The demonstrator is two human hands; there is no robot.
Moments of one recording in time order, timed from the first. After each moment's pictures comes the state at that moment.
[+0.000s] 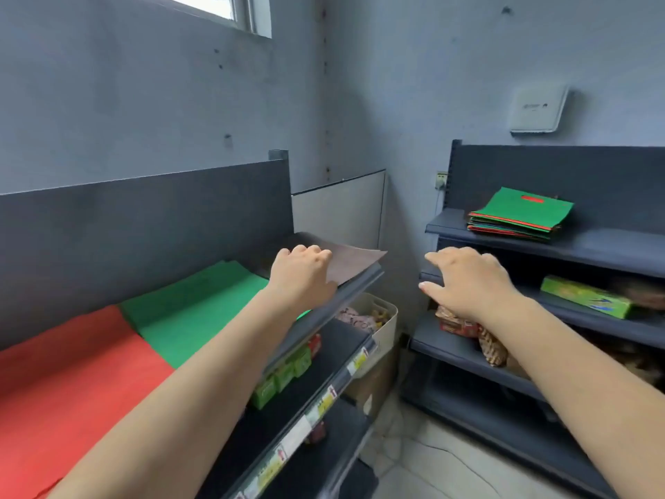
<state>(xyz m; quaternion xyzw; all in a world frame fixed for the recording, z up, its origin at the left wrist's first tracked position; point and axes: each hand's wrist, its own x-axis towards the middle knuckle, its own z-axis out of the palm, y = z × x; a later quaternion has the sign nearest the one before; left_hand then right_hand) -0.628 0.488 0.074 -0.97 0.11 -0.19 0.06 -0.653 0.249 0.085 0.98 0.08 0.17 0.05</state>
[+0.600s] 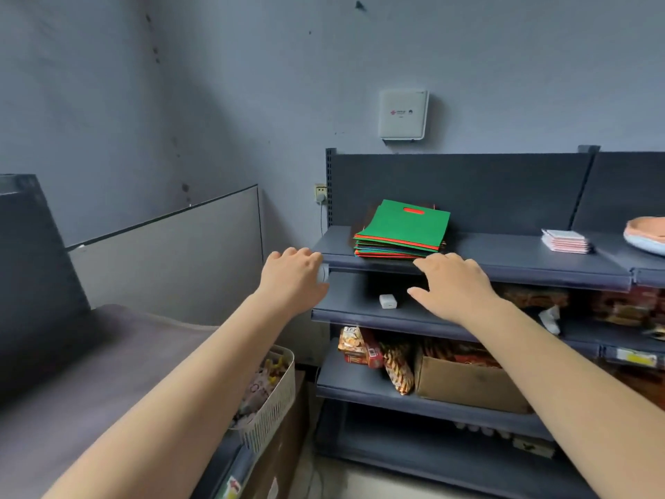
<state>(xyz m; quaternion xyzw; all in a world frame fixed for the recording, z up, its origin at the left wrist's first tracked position) -0.352 0.252 0.077 -0.94 0.28 -0.21 0.02 -0.444 0.035 0.075 0.98 -0.10 0.15 0.09</state>
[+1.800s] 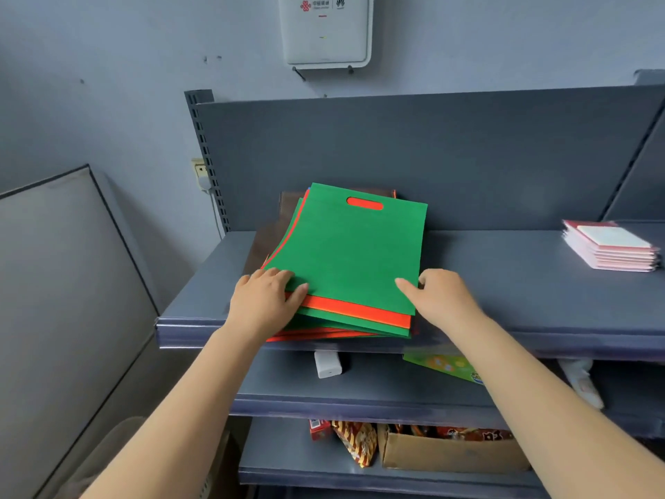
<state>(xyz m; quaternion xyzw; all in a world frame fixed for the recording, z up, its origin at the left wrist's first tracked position) 0.009 -0.039 -0.023 -0.95 0.28 -0.11 -0.07 -0.106 -0.267 -0.022 0.93 -0.28 0.12 -0.20</state>
